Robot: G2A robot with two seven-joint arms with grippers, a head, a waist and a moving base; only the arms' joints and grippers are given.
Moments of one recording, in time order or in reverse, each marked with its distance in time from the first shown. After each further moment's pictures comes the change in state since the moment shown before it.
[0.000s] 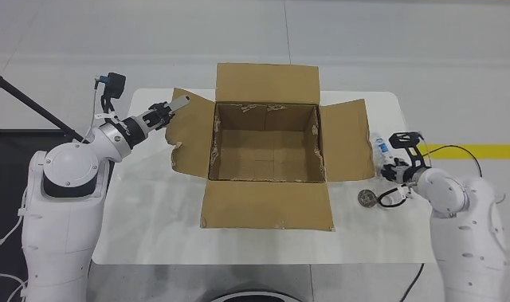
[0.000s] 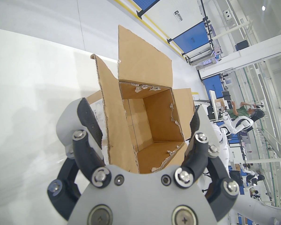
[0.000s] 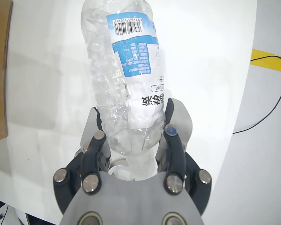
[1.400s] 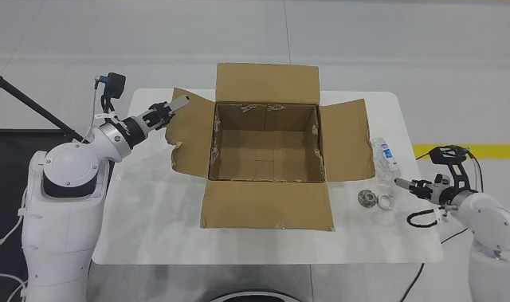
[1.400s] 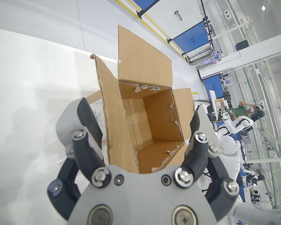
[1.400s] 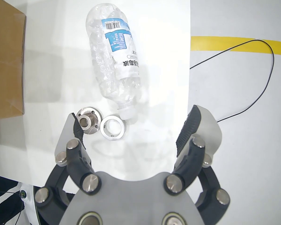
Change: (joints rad) left arm 0.000 0.000 0.000 0.000 0.000 0.000 0.000; right arm -0.264 0.058 0.223 -0.336 0.136 0.089 0.099
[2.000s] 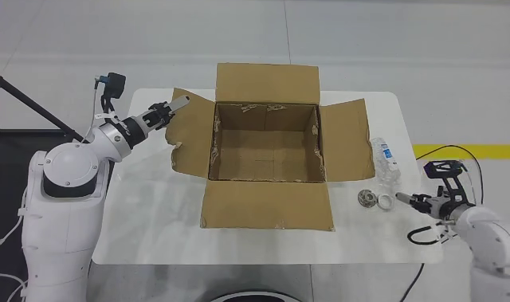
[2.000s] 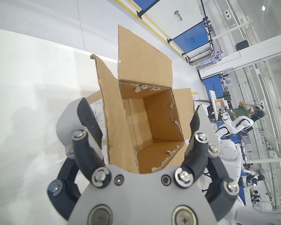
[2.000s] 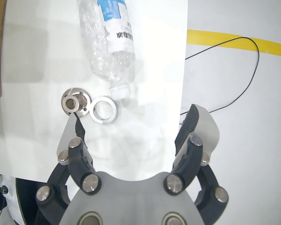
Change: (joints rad) left arm 0.000 0.000 0.000 0.000 0.000 0.000 0.000; right arm -0.137 0.012 0.005 -0.112 -0.098 -0.010 0.007
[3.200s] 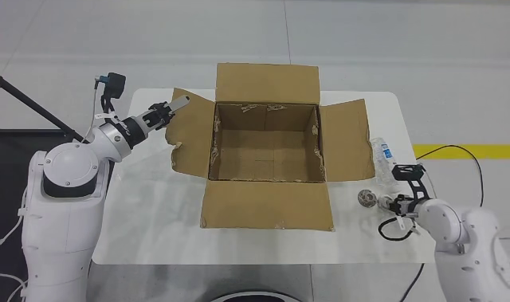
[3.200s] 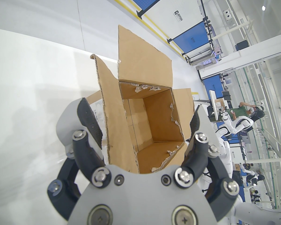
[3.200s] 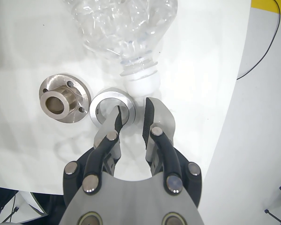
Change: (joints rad) left arm 0.000 0.000 0.000 0.000 0.000 0.000 0.000; right arm 0.136 0.005 -0.239 0.173 -0.083 0.182 0.082
